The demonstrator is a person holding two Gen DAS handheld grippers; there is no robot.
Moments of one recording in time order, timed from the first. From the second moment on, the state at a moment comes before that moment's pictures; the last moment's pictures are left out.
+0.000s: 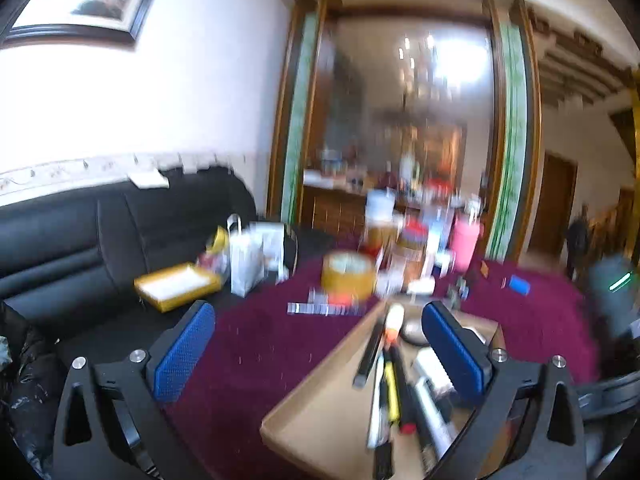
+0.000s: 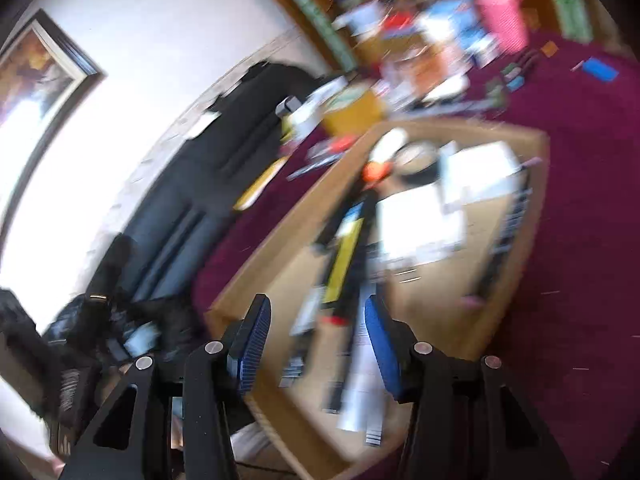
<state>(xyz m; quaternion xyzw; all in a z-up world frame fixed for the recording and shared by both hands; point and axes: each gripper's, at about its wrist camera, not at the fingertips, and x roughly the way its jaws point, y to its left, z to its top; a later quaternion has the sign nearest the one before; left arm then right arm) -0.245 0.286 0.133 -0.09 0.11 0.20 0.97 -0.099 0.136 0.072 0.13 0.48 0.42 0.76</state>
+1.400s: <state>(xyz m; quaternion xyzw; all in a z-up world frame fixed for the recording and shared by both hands) -0.176 0.230 0.115 -0.06 0.30 0.25 0.92 -0.138 0.069 0.088 -0.02 0.34 0.27 0.90</state>
